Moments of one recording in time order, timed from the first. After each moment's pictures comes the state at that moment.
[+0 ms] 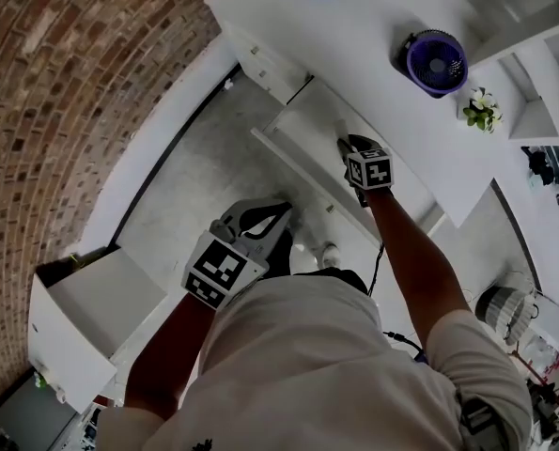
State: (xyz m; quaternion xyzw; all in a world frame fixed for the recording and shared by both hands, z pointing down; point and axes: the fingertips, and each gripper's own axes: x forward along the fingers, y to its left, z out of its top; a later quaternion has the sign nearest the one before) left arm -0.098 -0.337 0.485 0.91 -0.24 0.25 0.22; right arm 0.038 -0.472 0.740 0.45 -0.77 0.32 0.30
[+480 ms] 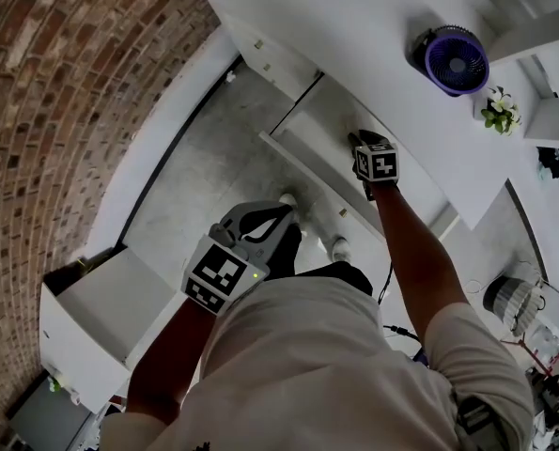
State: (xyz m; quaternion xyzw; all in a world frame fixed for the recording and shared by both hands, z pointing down) left arm -0.124 -0.362 0.511 0.91 -0.22 0.26 0.25; right arm 0.044 -0.493 0.796 0.48 -0.74 0.35 0.32
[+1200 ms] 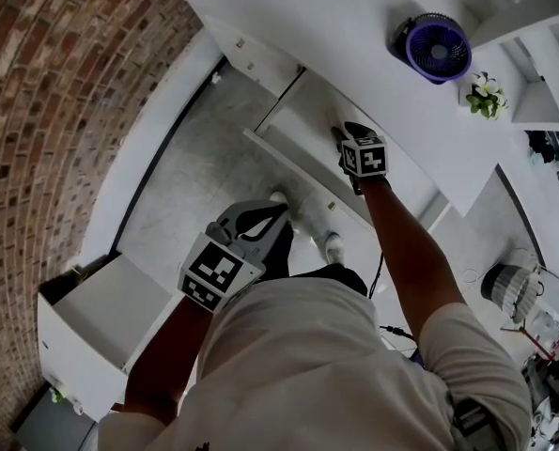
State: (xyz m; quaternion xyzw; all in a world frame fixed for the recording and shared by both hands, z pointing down) left arm -0.106 -0.348 0.515 0.91 -0.20 0.26 0.25; right arm 0.041 -0.490 0.774 0.49 -0.75 0.34 0.30
